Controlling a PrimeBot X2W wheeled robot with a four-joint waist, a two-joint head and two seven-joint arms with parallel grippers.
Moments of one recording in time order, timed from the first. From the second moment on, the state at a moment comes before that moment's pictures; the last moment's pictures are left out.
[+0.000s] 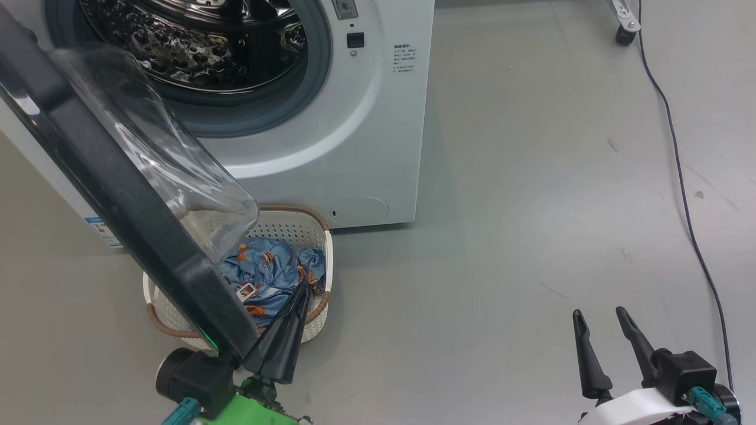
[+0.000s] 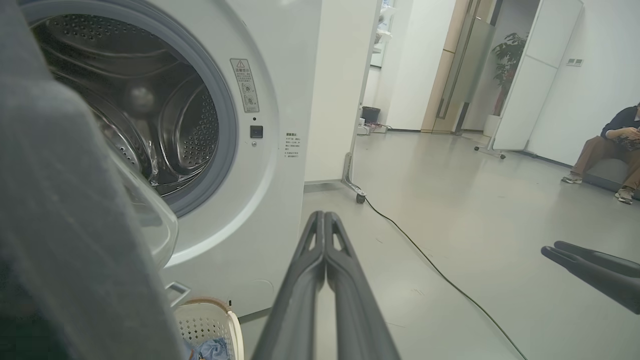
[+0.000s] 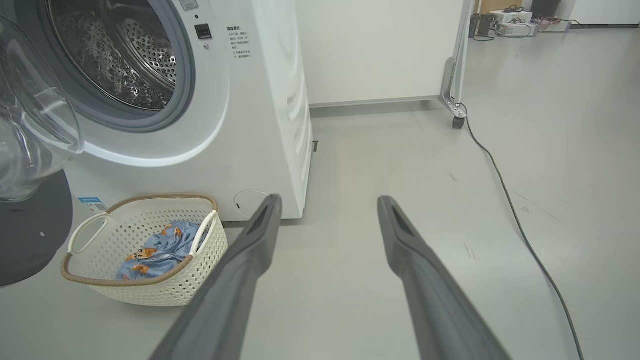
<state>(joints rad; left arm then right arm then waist) -0.09 0.13 -0.53 -0.03 -0.32 -0.12 -0.26 0.14 -0.10 0.13 0.13 0.24 0.02 -0.26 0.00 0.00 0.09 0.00</state>
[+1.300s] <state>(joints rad) -0.12 0.09 -0.44 0.08 -0.35 -0.13 -0.26 0.12 -0.07 0.09 0.18 0.23 0.04 -0.26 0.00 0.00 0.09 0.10</state>
